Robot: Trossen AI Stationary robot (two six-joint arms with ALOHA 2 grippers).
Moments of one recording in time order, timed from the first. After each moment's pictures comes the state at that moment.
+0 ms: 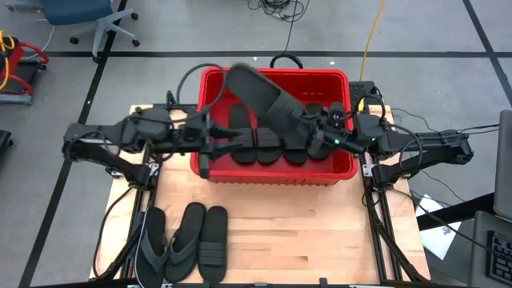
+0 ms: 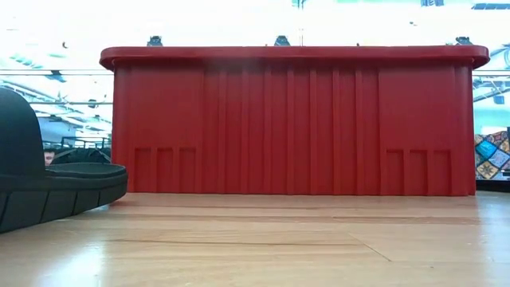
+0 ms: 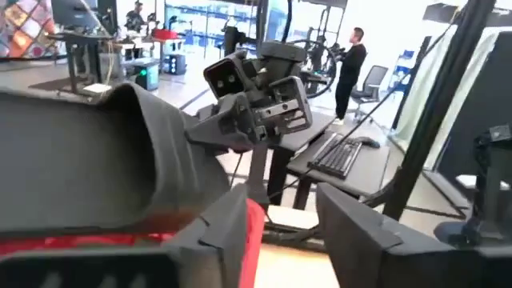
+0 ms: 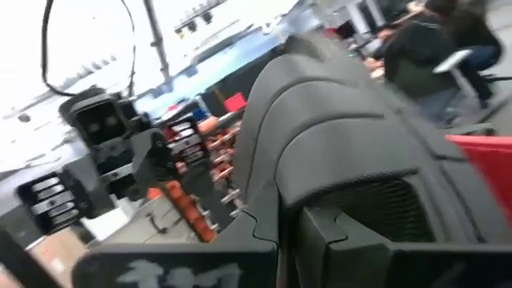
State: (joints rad) left arm -0.15 1.24 1.52 -0.30 -0.19 -0.17; right arm 0.06 1.10 1.09 0.16 0.44 0.53
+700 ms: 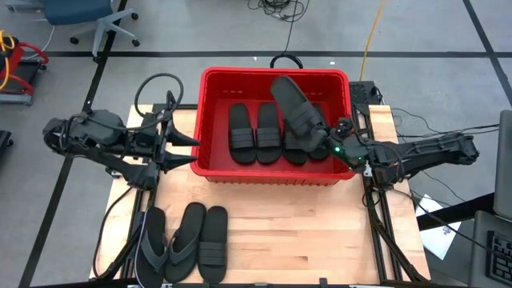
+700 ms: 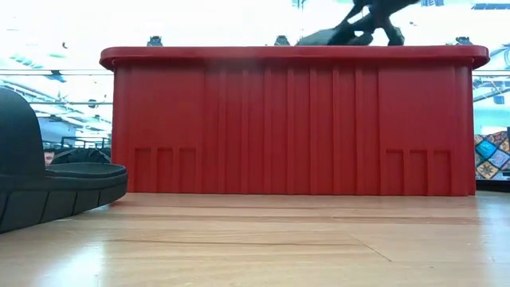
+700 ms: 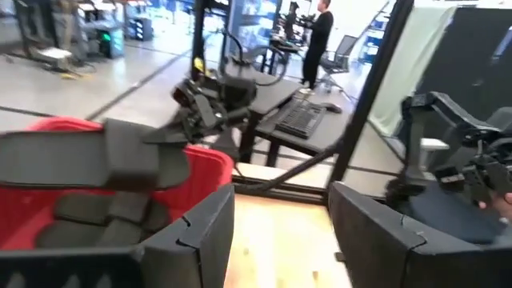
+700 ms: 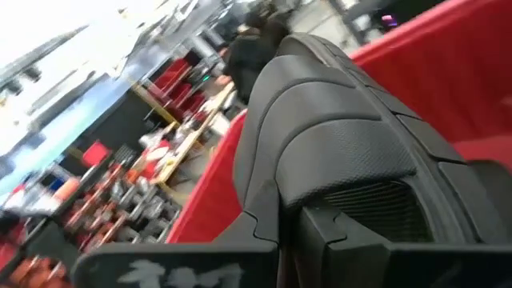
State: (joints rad) left arm -0.31 1.01 1.51 -0.63 -0.25 -0.24; right arm 0.09 0.96 0.76 0.00 0.93 0.97
